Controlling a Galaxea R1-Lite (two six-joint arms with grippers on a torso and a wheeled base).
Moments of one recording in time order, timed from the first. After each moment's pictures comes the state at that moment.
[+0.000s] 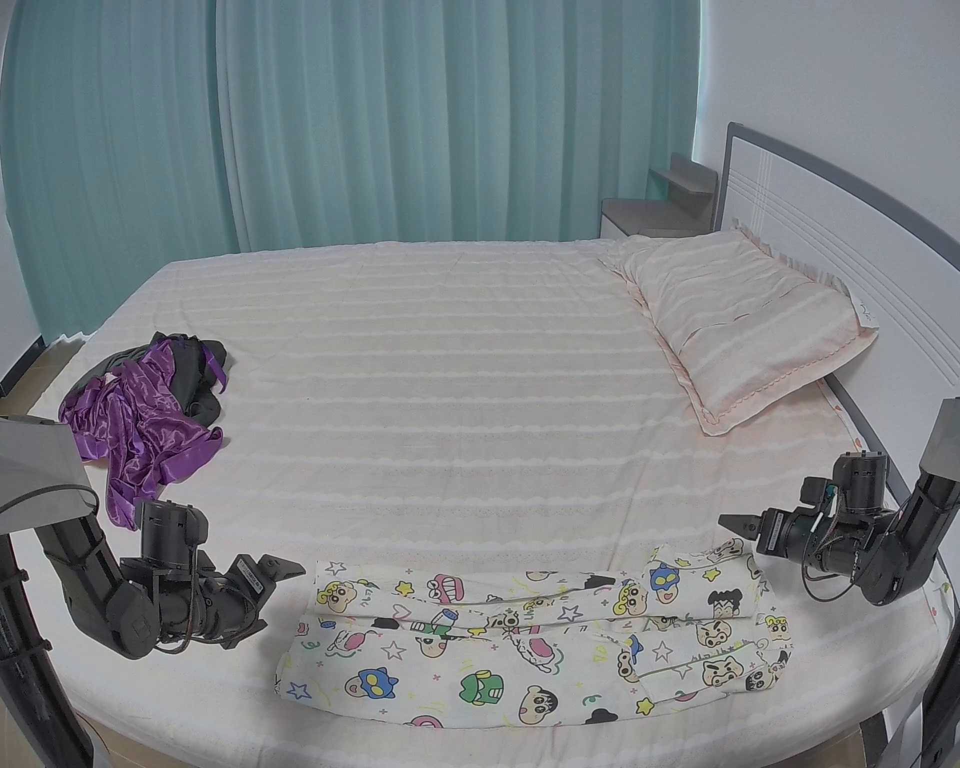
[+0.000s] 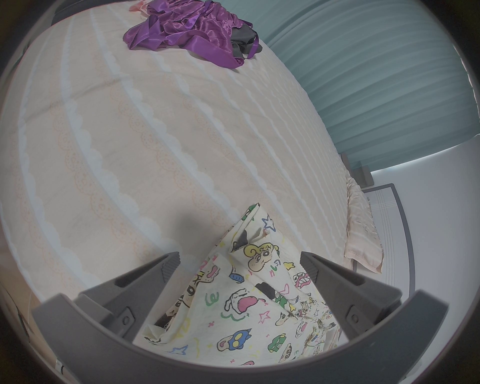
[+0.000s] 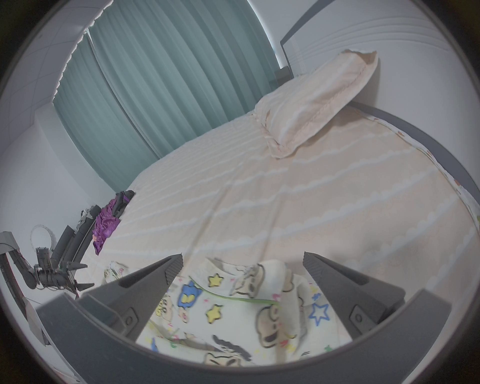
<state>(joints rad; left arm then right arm) -0.08 2.05 -0.35 -0.90 -0.23 -0.95 0.00 2.09 -0.44 -1.08 0.26 0.30</state>
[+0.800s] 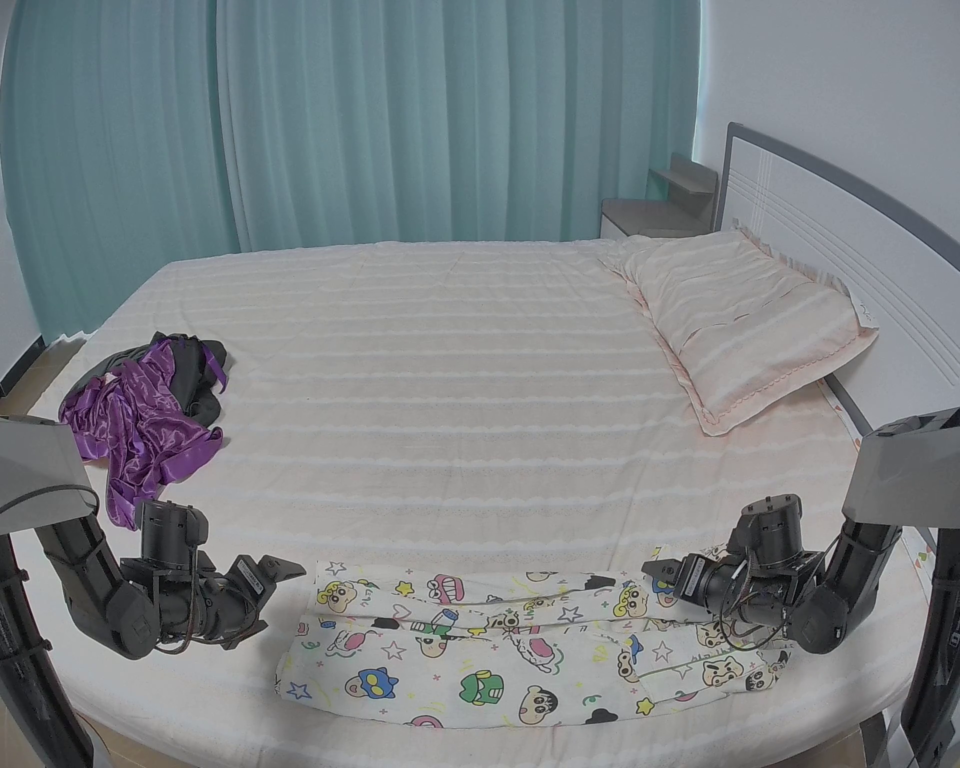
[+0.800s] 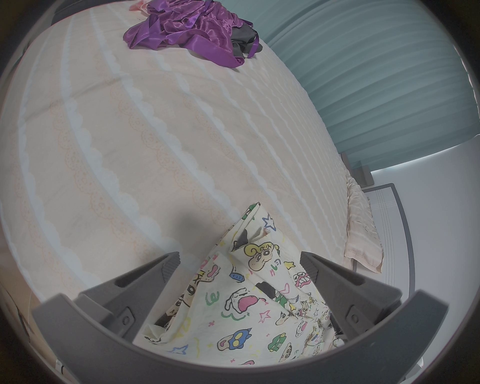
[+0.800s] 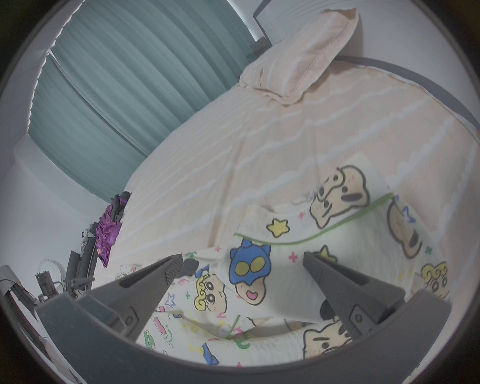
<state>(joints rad) -0.08 2.05 -0.34 -0.90 -0.24 -0.95 0.33 2.21 -0.44 -1.09 0.01 0.67</state>
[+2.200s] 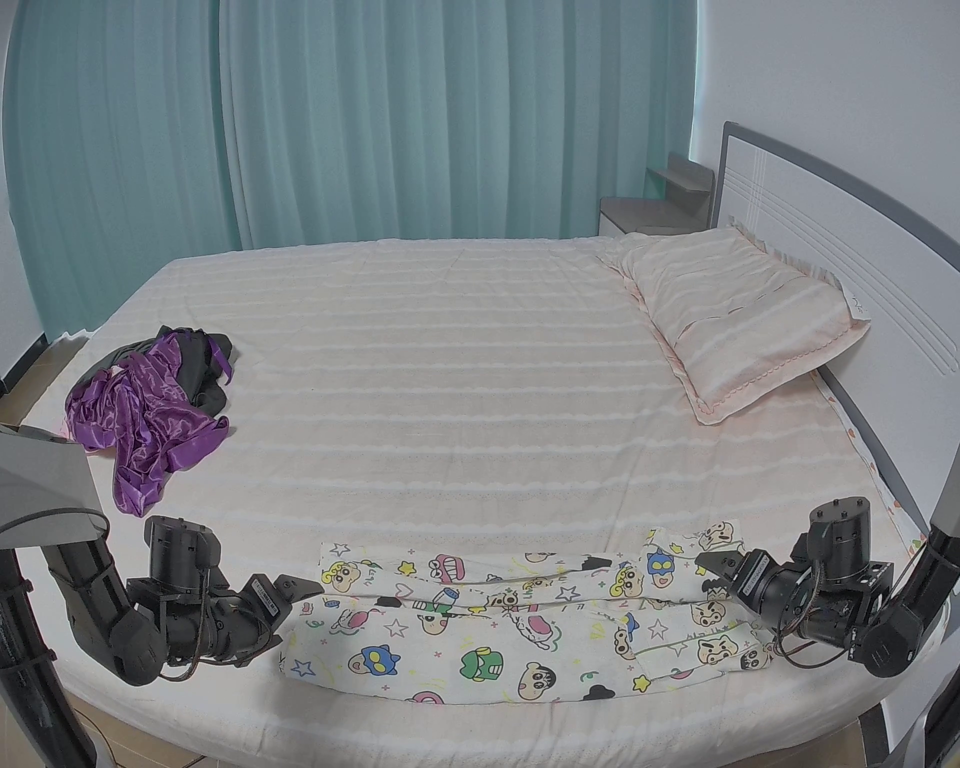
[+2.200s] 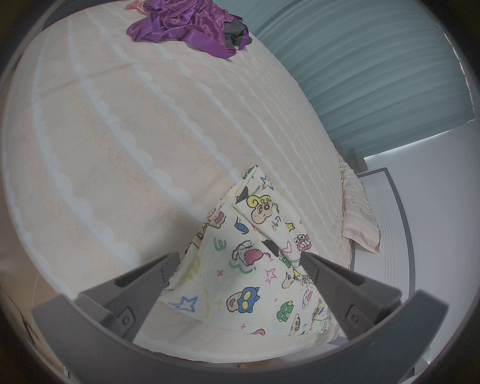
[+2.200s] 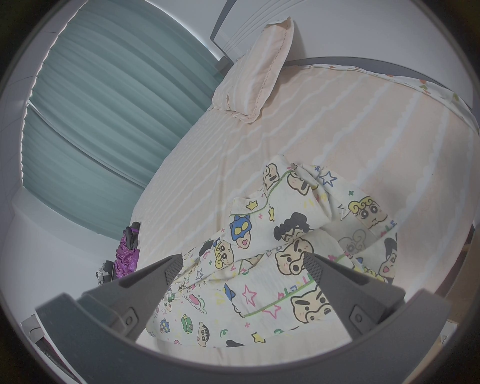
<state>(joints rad) -0.16 2.04 -0.25 -1.00 -0.23 -0.96 0.34 1.91 -0.19 -1.09 -0.06 0.91</state>
